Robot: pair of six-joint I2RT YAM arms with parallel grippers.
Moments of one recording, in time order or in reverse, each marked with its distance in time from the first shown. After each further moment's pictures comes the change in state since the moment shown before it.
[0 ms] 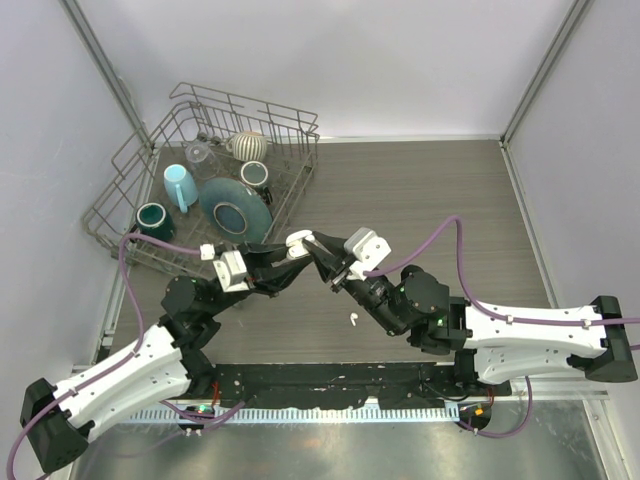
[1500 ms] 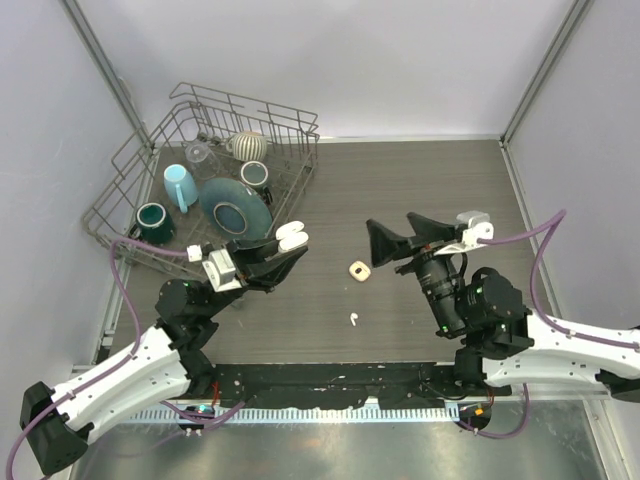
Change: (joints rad) left arm -0.003 -0.022 -0.001 0.044 -0.075 0.002; right arm -0.040 -0.312 -0.099 -0.086 0.326 0.254
